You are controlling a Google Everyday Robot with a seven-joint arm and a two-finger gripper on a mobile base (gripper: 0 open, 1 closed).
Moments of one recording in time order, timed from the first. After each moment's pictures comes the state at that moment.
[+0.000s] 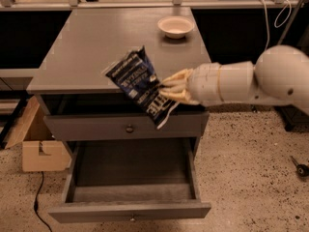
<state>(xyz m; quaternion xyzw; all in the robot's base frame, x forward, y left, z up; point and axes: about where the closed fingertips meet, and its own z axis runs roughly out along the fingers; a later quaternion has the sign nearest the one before) 0.546 -0.032 0.869 -0.62 0.57 0.17 0.51</state>
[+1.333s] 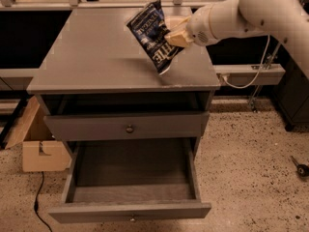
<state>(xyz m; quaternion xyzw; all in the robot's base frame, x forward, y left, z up) 0.702 -0.058 0.937 -0.51 0.70 0.13 0.49</state>
